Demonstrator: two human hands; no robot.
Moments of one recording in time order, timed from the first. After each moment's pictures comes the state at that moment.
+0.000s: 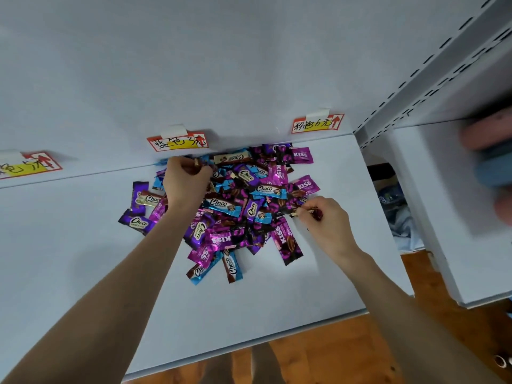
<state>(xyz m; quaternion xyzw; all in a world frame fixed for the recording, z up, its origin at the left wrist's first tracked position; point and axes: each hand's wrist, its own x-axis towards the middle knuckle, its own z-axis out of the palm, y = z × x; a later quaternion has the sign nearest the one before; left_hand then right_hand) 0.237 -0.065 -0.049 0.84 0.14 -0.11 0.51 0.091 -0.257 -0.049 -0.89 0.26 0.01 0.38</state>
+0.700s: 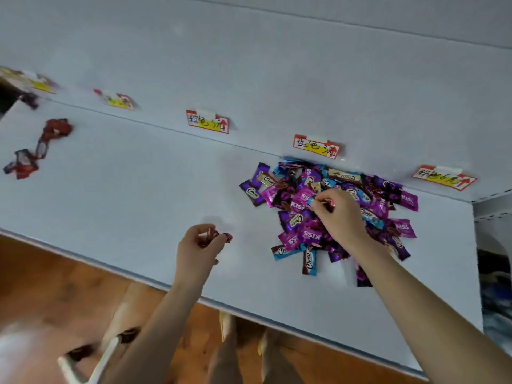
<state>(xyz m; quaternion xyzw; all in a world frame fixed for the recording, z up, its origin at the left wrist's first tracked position) 0.077 0.098 -0.009 0.73 0.34 -0.06 0.59 0.163 -0.144 -0.022 -0.93 0.00 0.06 0.36</state>
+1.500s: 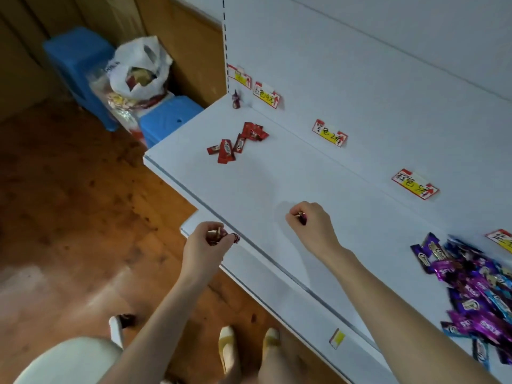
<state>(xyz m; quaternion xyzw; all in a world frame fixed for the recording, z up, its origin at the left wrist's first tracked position) -0.015 0.451 0.025 0.71 0.40 0.05 0.58 0.127 0.284 0.007 -0.91 -0.18 0.17 0.33</state>
